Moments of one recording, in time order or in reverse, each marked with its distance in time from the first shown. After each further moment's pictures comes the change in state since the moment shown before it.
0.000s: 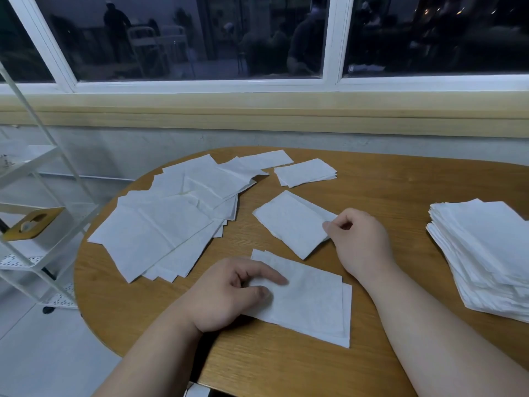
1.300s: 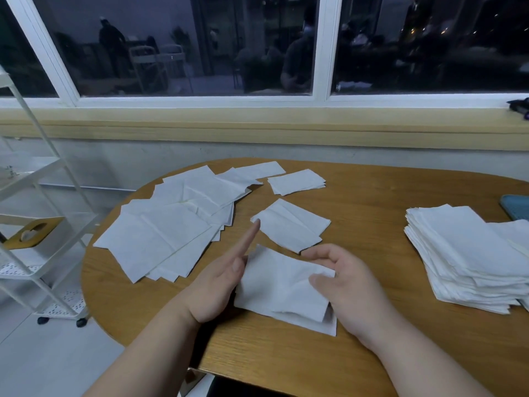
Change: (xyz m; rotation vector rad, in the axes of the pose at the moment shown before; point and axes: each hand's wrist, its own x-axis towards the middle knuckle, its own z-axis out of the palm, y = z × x) left_hand -0.002 -0.009 -0.004 -0.027 0.041 0.159; right_hand -0.094 -0.025 -0.037 0.472 -0.384 0.114
